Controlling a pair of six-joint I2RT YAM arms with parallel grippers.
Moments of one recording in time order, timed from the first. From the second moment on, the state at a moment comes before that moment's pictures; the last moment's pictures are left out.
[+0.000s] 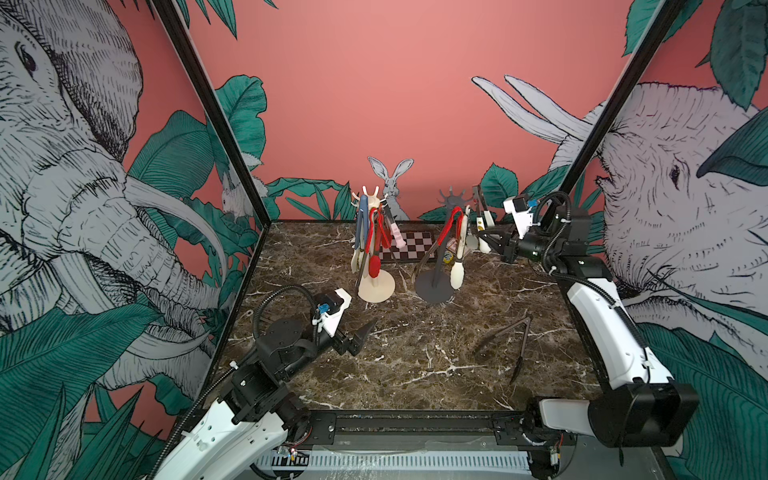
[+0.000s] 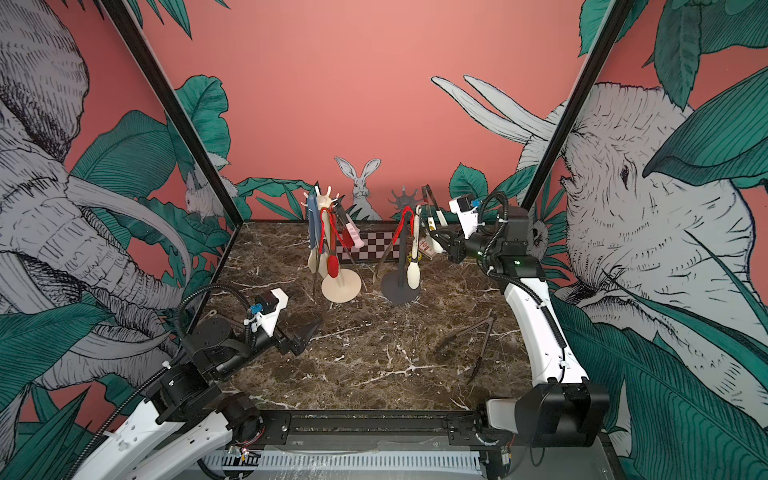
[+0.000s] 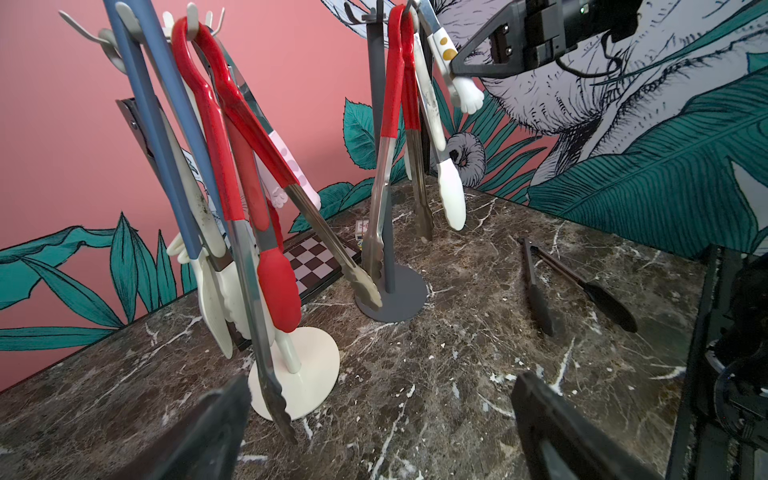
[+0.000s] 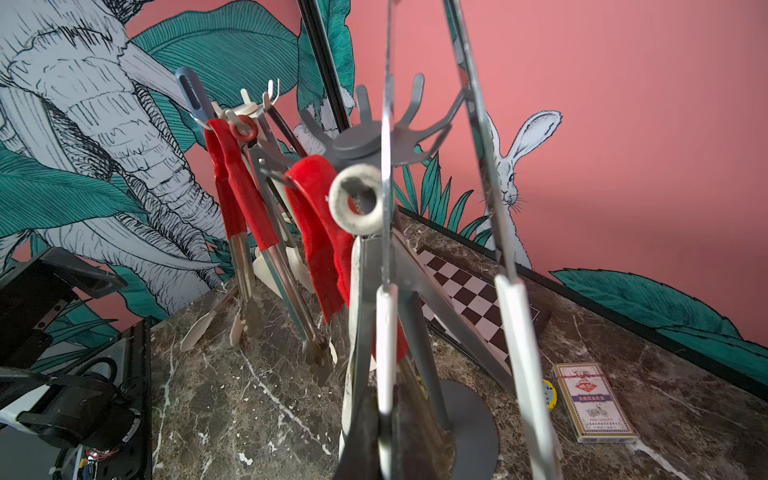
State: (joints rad) left arm -0.77 0.46 0.66 -0.32 0.04 0.10; right arm 0.03 1.31 1.31 -0.36 -0.92 -0.10
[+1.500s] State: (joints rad) left arm -0.77 0.46 0.66 -0.32 0.04 0.10; right arm 0.03 1.38 1.32 -0.40 -1.01 -0.10
